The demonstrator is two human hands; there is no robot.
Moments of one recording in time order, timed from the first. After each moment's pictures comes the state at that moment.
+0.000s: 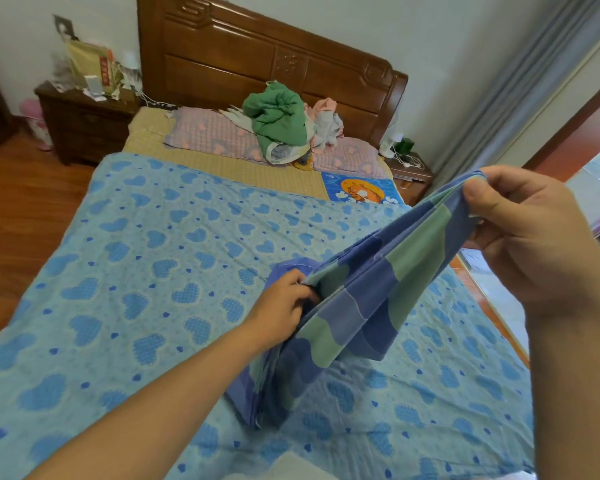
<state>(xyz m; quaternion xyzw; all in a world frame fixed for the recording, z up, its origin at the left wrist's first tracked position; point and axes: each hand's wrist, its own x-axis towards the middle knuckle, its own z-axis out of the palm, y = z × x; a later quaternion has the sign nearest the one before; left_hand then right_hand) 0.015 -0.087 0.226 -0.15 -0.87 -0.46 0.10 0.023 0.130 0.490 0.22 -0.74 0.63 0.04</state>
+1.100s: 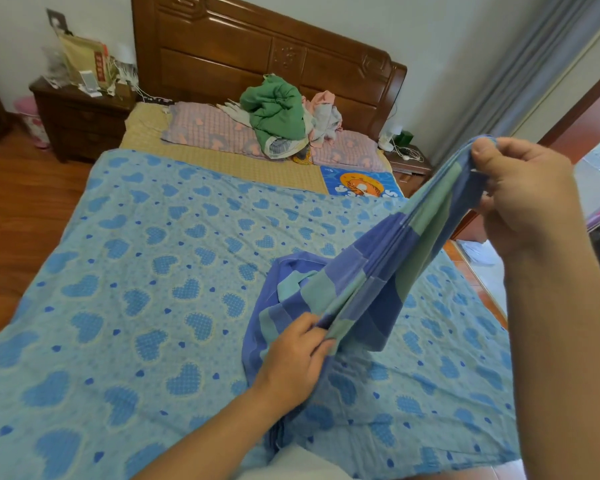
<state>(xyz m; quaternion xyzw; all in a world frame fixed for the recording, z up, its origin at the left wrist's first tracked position) 0.092 -0.038 0.206 -0.13 -0.82 -0.52 0.19 -0.002 0.113 0.498 0.03 -0.77 0.62 0.16</state>
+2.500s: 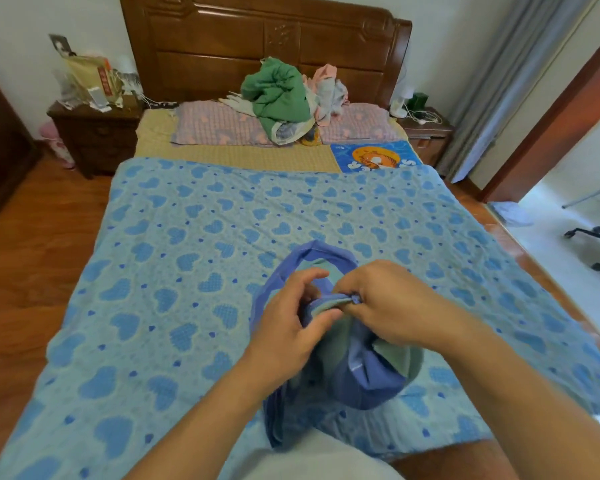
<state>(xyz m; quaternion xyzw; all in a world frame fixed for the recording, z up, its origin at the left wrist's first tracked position) 0.104 -0.068 0.254 -0.10 -0.77 -0.61 0.13 0.051 0.098 0.367 0.35 -0.93 0.10 -0.09</state>
